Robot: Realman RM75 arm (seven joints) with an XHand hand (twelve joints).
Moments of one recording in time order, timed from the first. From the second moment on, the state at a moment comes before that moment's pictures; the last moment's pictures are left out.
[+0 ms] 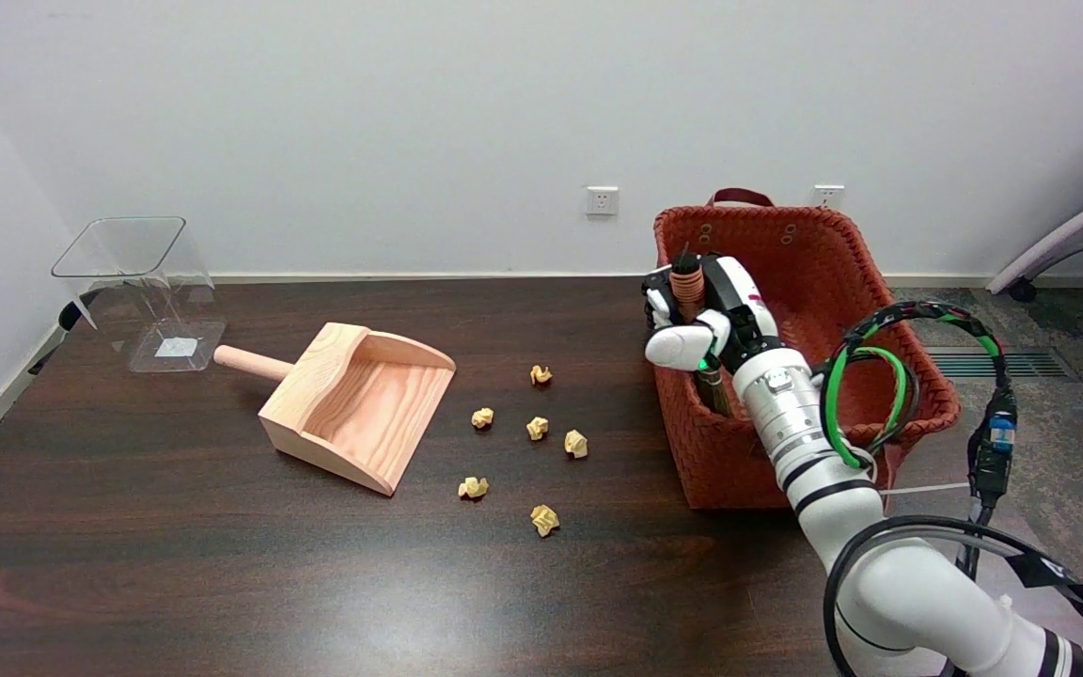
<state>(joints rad) -0.12 -1.03 1.10 -1.83 -1.35 0.76 -0.02</state>
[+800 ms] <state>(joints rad) -0.10 -1.03 1.15 -1.83 -1.39 0.91 0.02</state>
